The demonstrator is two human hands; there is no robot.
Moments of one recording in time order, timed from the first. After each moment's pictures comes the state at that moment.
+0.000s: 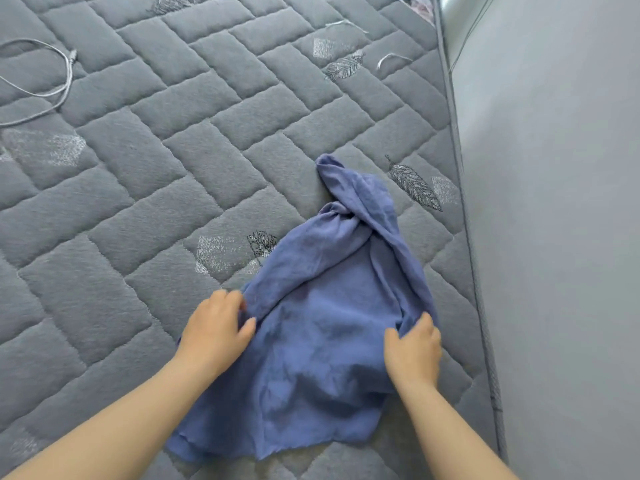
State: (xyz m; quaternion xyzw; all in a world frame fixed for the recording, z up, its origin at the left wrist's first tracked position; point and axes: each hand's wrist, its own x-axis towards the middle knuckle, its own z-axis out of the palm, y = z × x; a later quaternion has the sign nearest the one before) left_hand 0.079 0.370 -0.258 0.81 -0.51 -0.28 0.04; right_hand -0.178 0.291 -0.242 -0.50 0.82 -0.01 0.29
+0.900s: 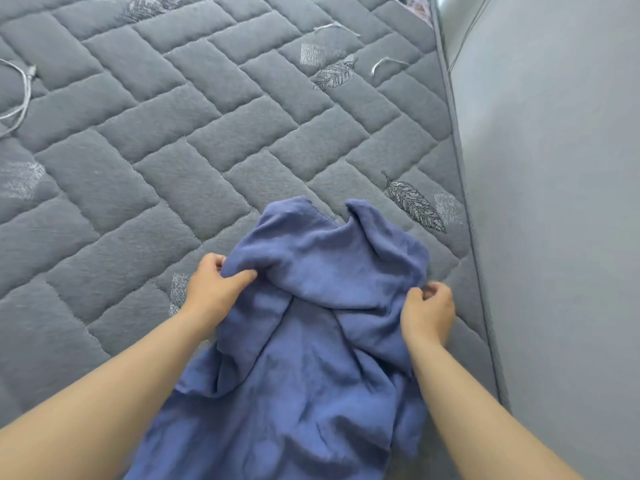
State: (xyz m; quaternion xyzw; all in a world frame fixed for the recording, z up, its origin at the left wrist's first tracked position) left_hand 0.106 0.252 -0.286 0.81 -0.24 -0.41 0.34; right_hand -0.163 0.173 -0.270 -0.43 0.84 -0.20 0.27
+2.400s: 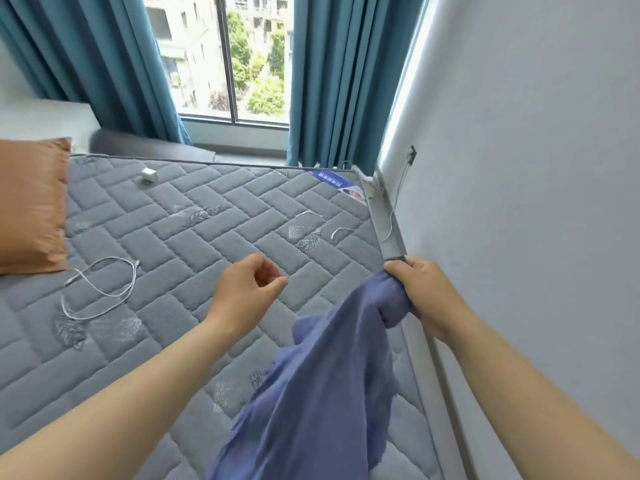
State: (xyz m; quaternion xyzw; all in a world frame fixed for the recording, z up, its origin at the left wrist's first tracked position) left_hand 0.091 0.221 0.083 0.73 -0.49 -0.23 0.41; right_hand -0.146 0.150 0.128 -0.54 0.57 -0.30 0.54
